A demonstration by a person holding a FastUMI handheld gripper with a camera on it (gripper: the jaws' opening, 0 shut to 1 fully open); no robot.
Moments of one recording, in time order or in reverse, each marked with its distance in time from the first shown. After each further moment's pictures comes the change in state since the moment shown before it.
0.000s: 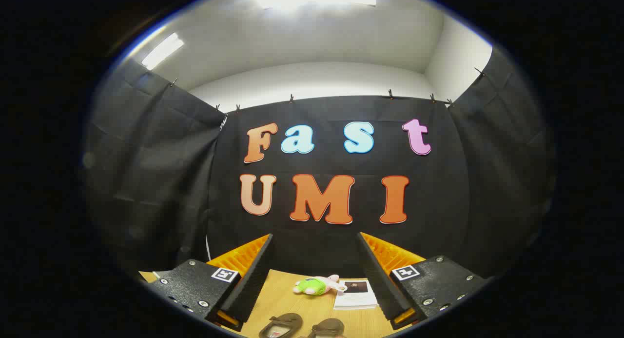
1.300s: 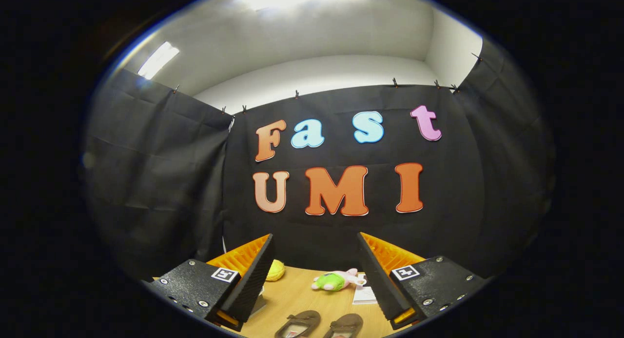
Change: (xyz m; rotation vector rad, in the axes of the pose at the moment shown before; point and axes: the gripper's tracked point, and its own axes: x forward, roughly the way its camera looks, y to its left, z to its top) arm 0.004 0.026 -0.029 0.091 0.051 0.089
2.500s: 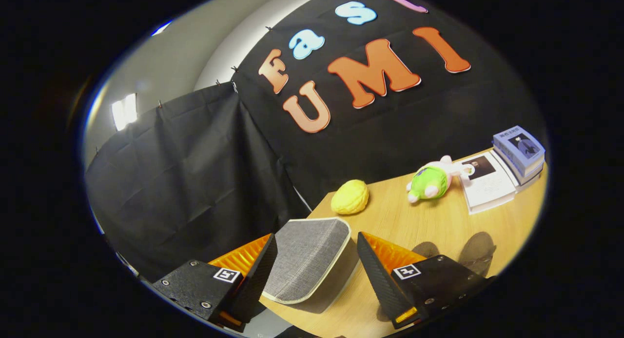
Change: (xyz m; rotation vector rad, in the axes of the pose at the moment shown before) arm 0.040 0.131 -0.196 0.507 0.543 0.358
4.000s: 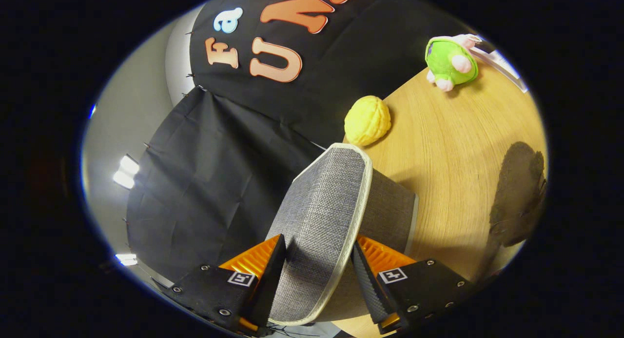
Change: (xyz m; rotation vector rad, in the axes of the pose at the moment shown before) arm 0.106 -0.008 -0.102 0.391 0.249 0.183
